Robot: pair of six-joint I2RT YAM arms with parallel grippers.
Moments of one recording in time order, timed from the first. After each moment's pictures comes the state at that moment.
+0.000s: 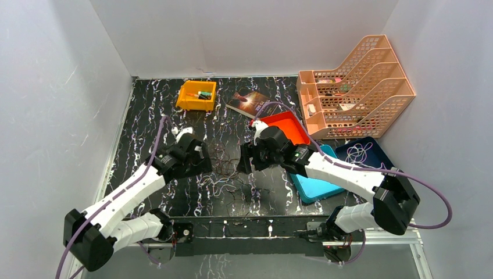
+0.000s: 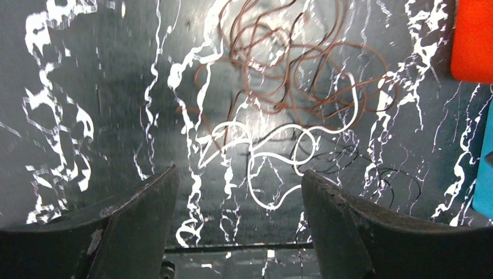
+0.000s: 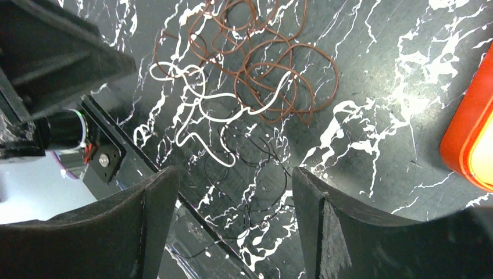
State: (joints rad) left arm -0.64 1.06 0.86 -0.83 -0.25 -0.71; right arm 0.93 1.33 0.91 -0.26 -0.15 0.49
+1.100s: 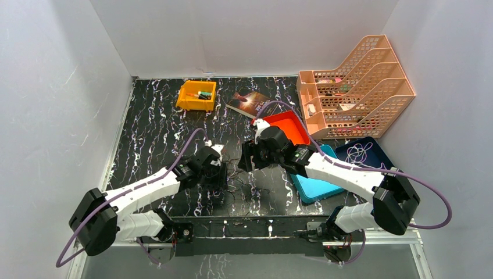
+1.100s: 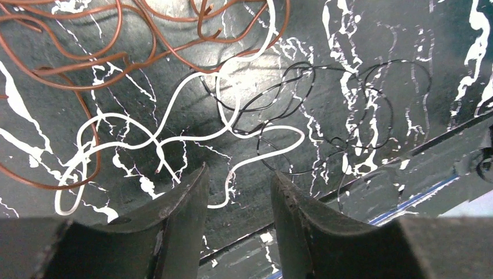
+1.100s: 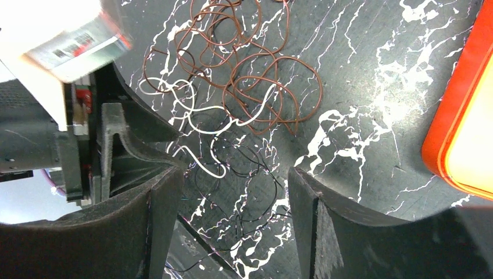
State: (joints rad) left arm -0.80 1.13 0.64 -0.51 0.05 -0.58; right arm 0.93 1.33 0.90 -0.22 -0.09 0.50
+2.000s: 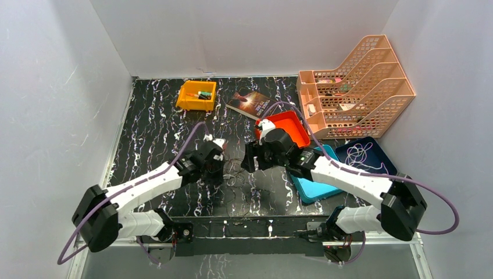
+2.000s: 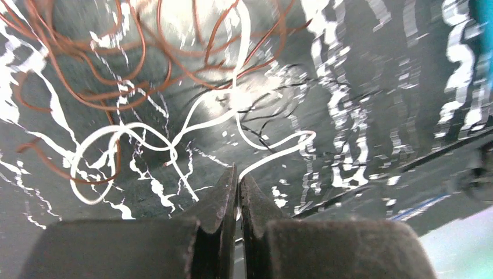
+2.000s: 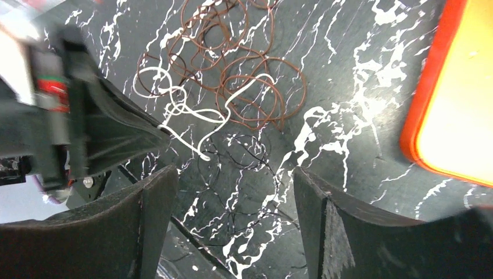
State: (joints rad) left arm -0.81 1.20 0.70 -0.56 0.00 -0.58; right arm 0.93 1.28 0.86 -0.22 -0.05 0.51
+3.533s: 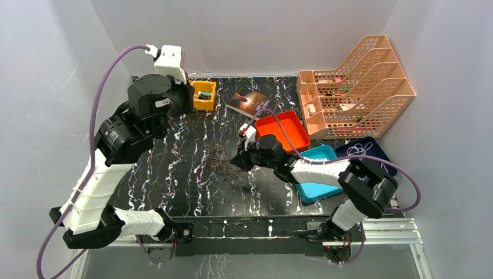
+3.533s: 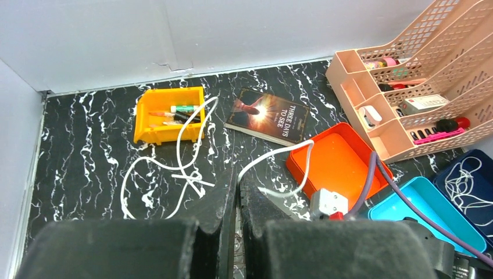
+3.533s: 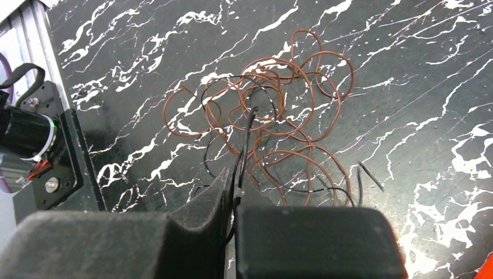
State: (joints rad) left arm -0.81 1.22 1.88 -0.92 -0.56 -0.20; right arm 0.93 1.54 0.72 0.47 -0.24 0.26
